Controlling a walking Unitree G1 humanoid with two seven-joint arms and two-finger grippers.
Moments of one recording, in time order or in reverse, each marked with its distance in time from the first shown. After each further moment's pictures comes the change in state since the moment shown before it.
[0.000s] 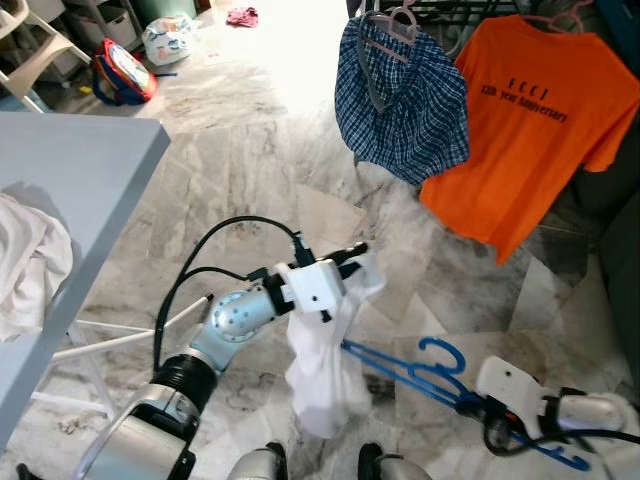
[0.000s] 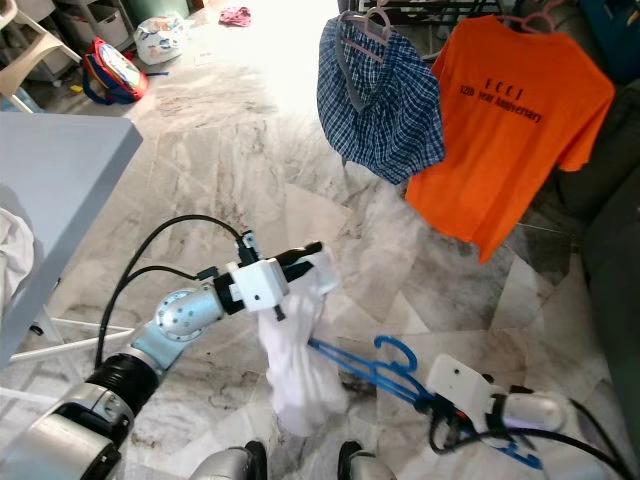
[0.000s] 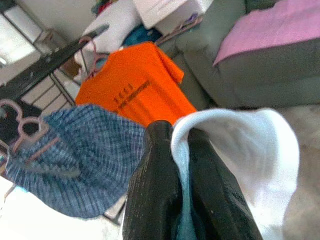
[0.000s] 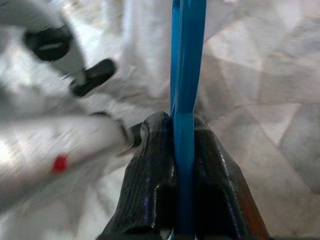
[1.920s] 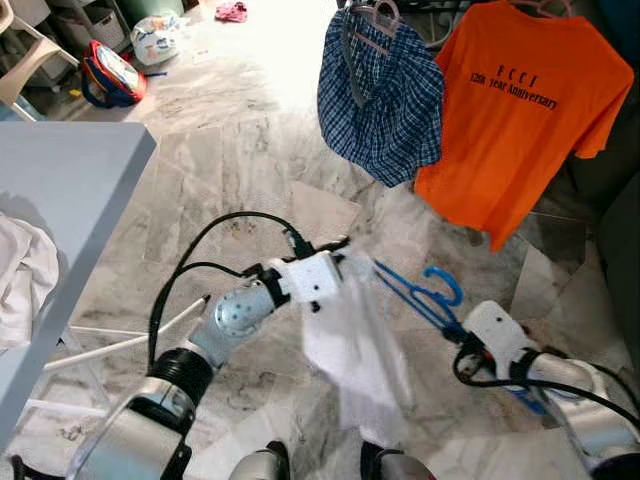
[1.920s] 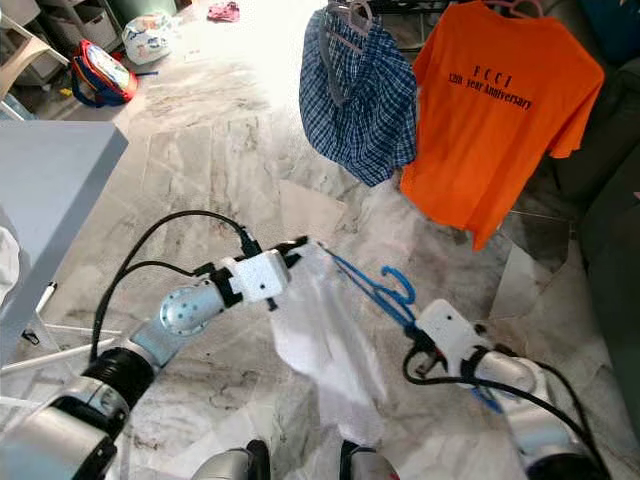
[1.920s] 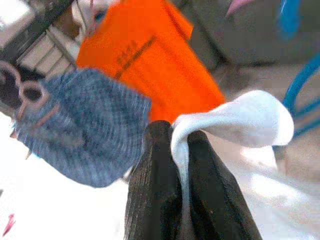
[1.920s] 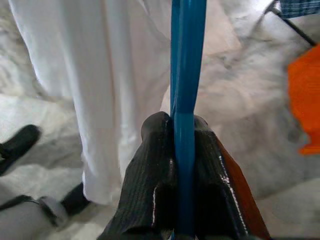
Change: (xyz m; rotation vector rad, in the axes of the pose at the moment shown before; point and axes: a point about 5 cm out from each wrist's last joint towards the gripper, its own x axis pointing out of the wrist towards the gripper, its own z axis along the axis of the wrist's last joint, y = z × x) left arm -0.007 0.010 -0.027 0.059 0.264 0.083; right arm 0.010 -0.035 0.037 0.036 -0.185 -0.351
